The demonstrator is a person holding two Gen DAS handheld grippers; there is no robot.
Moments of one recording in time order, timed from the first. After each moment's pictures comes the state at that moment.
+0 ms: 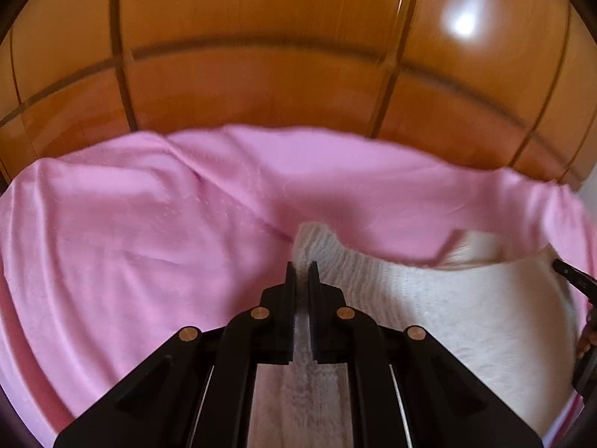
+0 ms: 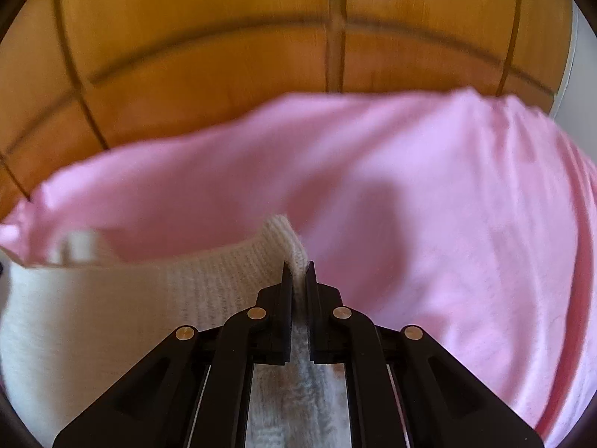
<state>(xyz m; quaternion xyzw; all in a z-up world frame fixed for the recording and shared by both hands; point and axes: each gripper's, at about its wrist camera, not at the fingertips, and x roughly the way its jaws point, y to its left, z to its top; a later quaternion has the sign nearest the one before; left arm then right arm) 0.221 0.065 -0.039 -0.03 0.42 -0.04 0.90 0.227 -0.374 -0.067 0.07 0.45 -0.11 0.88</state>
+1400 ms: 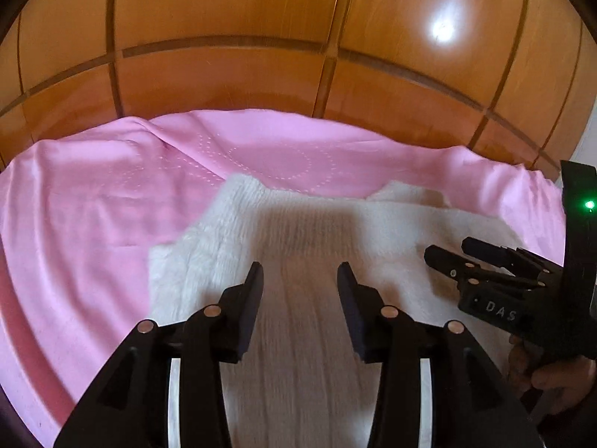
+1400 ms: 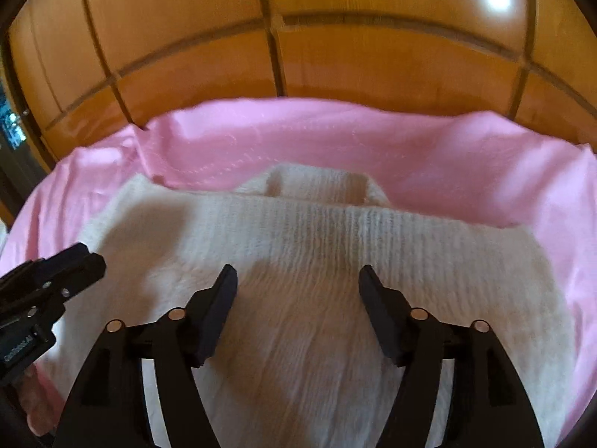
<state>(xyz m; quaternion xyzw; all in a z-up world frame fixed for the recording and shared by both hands) 0.129 0.020 -0.022 -0.05 0.39 -0.08 0.92 0.200 -0.202 -0.064 0.03 0.43 0.08 0.90</state>
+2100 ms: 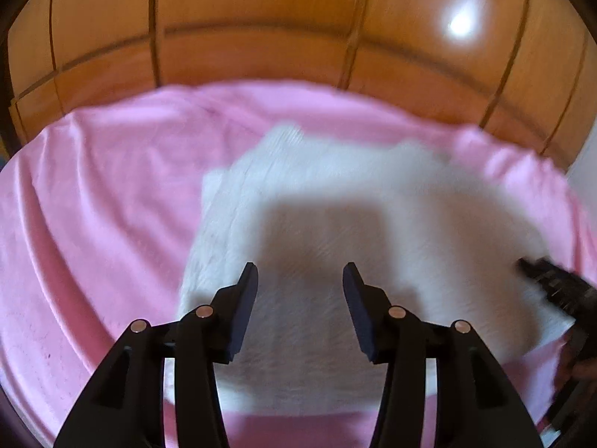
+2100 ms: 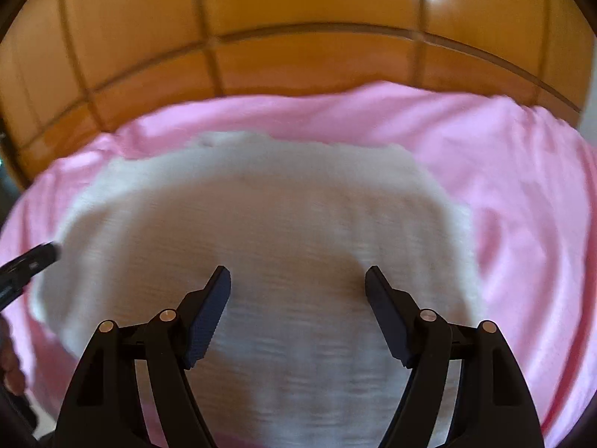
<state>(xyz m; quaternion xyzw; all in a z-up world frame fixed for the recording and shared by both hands) 0.078 0.041 -0.046 -0.04 0.44 -0.03 0.90 0.106 -0.284 -0.075 0.06 0.44 -0.04 0.89</state>
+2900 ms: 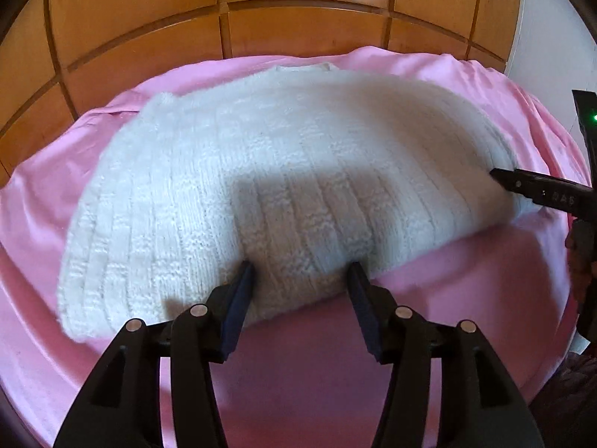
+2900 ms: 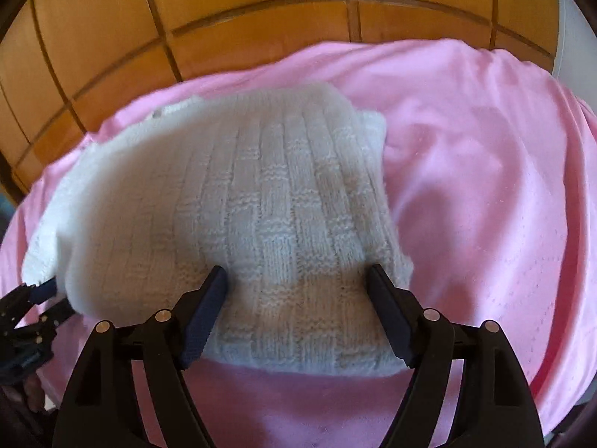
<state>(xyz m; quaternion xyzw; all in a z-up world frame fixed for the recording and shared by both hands) 0.010 -0.037 -0.069 0.08 0.42 -0.16 0.89 0.039 -0.330 -0.090 0.08 0.44 -0.03 0.89</state>
